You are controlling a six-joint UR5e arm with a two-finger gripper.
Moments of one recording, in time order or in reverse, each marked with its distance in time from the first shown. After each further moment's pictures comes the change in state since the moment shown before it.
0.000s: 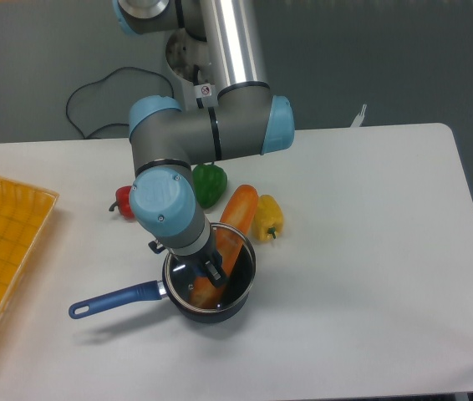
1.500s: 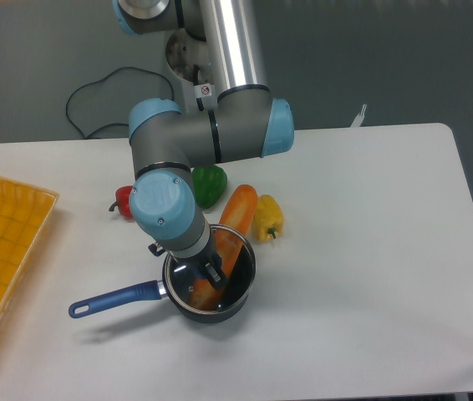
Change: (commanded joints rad) arm -0.002 -0.009 0.005 0.000 0.000 -0.018
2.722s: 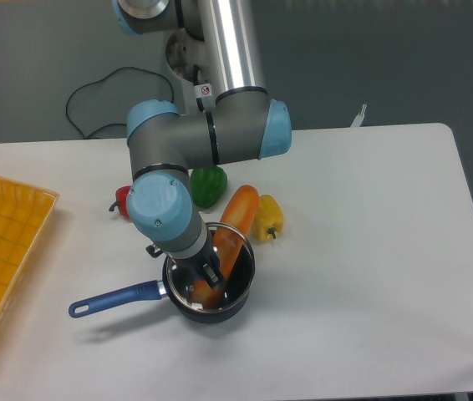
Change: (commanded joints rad) arm -0.006 -0.002 0.000 0.000 -0.003 -0.022
